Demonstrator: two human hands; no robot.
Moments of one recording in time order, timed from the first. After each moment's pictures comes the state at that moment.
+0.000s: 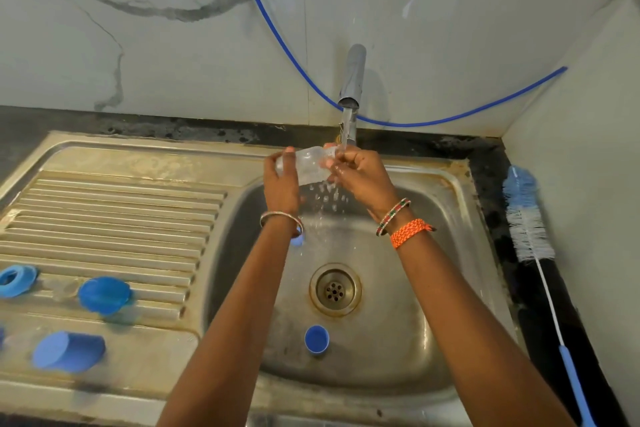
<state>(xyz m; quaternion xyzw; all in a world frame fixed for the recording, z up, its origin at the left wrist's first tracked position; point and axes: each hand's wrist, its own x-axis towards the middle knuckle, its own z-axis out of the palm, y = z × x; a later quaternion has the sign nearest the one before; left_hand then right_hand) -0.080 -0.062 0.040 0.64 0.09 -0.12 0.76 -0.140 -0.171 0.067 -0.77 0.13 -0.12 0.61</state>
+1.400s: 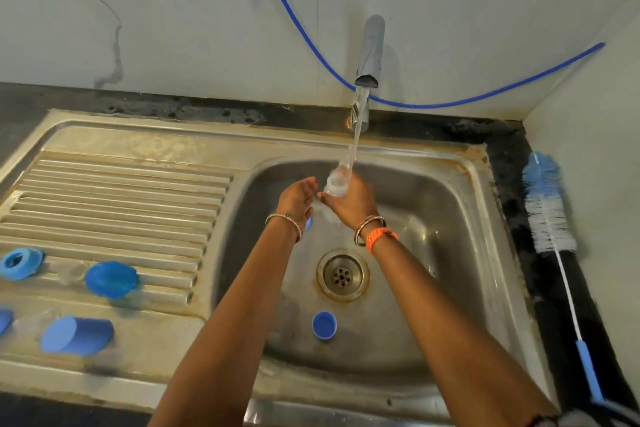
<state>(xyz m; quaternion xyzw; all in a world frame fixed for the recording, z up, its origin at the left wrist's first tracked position) -0.082 -0.050 -0.018 0.63 0.16 -0.31 0.69 -0.132 -0.146 -0.020 -0.82 0.24 -0.12 0.50</state>
